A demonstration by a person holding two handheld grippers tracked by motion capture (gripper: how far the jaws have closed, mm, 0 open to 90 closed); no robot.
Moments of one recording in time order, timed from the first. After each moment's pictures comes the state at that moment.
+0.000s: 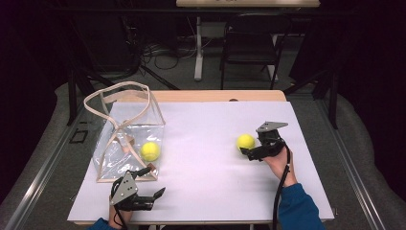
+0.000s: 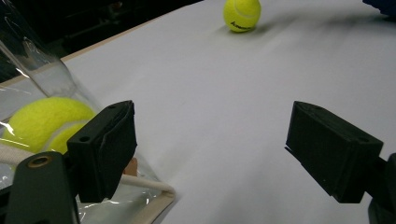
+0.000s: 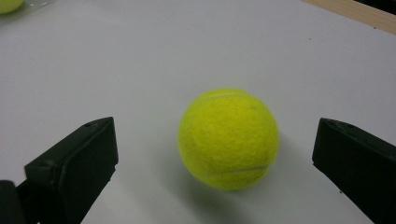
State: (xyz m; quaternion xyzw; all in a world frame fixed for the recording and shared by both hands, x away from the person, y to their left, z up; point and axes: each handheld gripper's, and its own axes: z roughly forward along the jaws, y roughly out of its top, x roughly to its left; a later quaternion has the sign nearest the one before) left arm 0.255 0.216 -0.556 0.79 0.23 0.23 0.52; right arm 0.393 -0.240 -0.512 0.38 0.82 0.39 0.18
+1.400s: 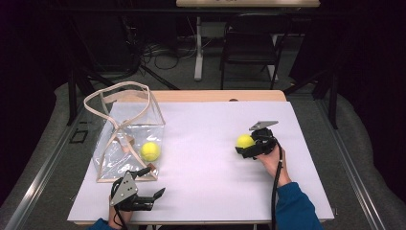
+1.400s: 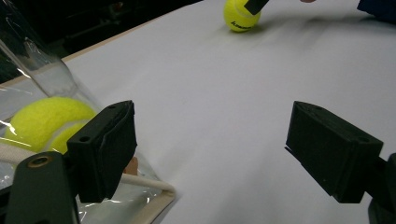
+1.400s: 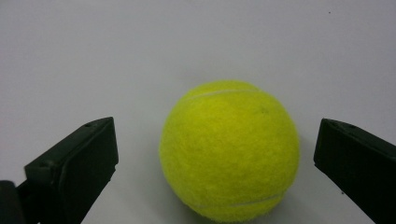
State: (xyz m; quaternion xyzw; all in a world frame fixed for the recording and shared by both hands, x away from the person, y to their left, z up) left arm 0.255 0.216 -0.556 0.79 0.23 0.23 0.52; right arm 0.416 -0.229 -0.536 0.40 0.82 0.37 0.16
